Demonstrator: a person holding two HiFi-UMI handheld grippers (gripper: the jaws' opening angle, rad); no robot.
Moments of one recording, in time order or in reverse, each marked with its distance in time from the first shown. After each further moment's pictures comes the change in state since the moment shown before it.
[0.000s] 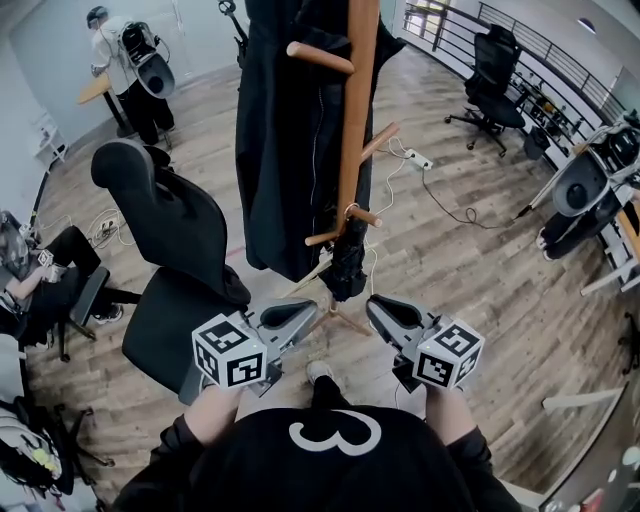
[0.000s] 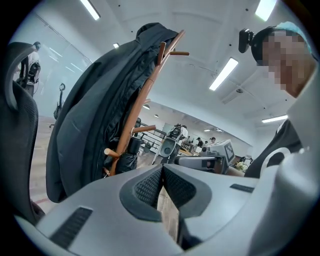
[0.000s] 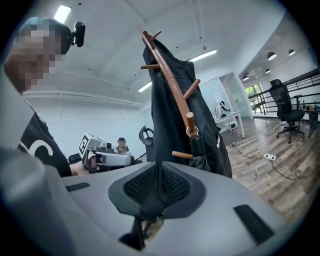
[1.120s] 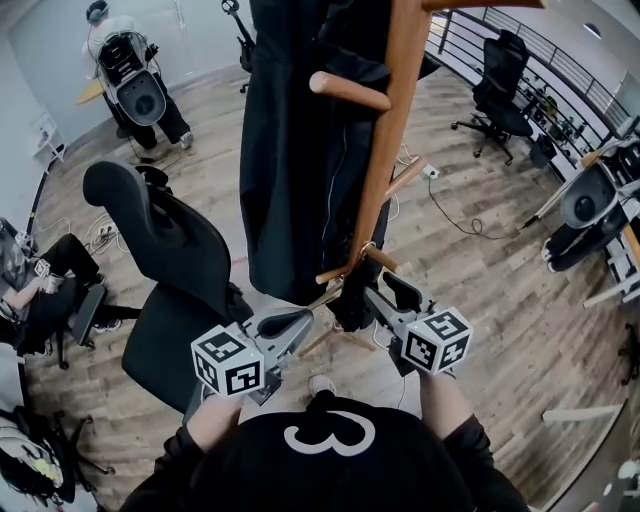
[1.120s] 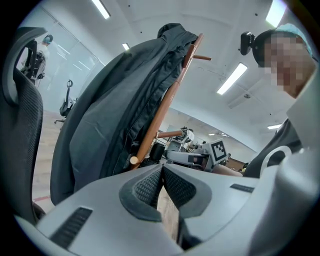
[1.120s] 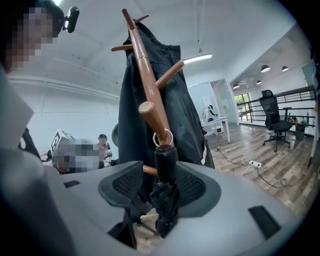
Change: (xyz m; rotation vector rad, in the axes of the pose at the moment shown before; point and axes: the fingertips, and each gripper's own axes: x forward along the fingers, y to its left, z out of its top) left arm 0.012 0.078 0.017 -0.067 -0.018 0.034; right arm 0.085 -0.095 0.025 -0.036 0.015 -0.172
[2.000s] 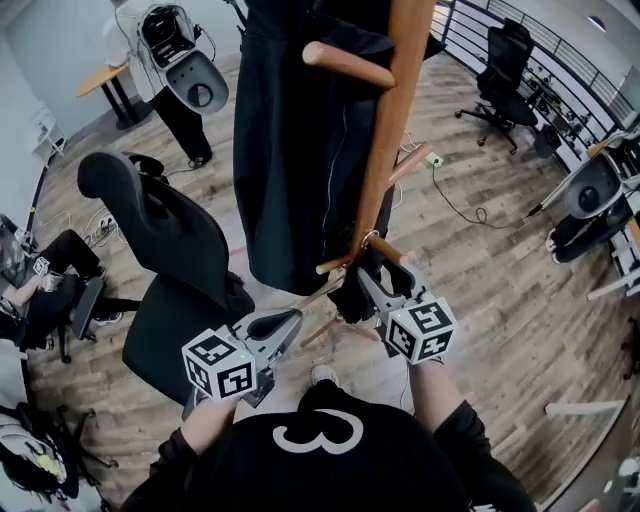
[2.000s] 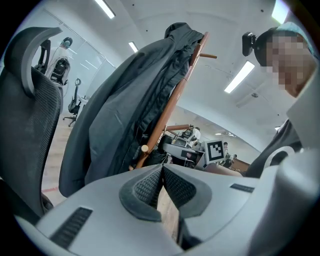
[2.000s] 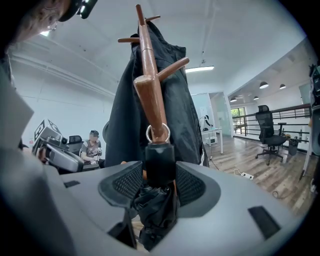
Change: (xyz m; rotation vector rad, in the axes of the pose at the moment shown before) left arm -0.017 0.016 -0.021 -0.040 0.024 0.073; right arm 0.029 -0.010 -0.004 -0.098 -0.069 -0.088
